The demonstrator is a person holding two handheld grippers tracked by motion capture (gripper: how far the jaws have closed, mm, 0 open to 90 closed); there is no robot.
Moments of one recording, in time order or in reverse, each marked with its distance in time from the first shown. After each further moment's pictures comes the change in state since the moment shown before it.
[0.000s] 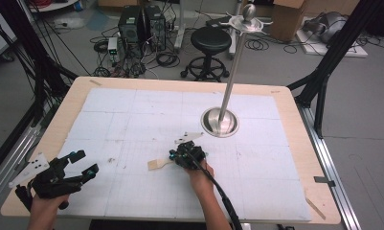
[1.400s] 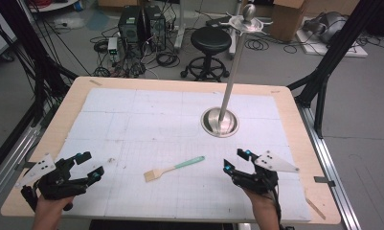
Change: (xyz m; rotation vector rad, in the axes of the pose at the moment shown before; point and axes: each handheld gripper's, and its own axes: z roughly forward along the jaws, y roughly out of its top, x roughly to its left) left arm -0.012 0.000 0.008 0.017 -0.038 0.003; right arm -0.029 -0.083 -0.187 -0.416 -0.185 0.085
